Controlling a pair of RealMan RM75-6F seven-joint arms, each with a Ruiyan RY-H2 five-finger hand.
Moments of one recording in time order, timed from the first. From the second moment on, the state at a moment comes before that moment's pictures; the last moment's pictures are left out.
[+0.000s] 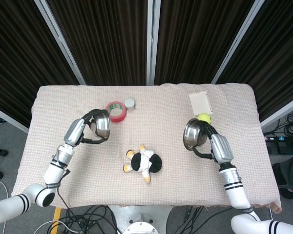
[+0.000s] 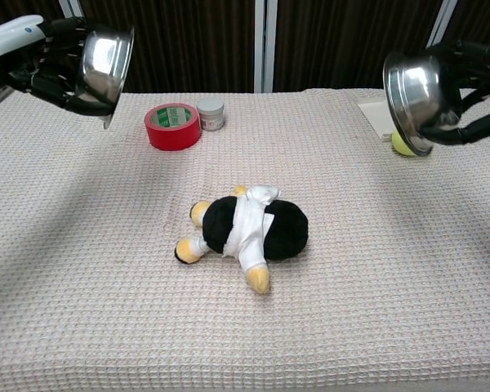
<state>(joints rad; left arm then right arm) -0.62 -1.57 -0.18 -1.27 1.41 1.17 -0.67 0.46 -1.45 0.17 -1.65 -1.24 1.25 0.15</state>
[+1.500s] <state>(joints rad) -0.62 -1.64 -0.29 -1.47 1.39 1.21 -0.85 0.78 -1.84 0.32 -1.25 -1.47 1.15 1.02</state>
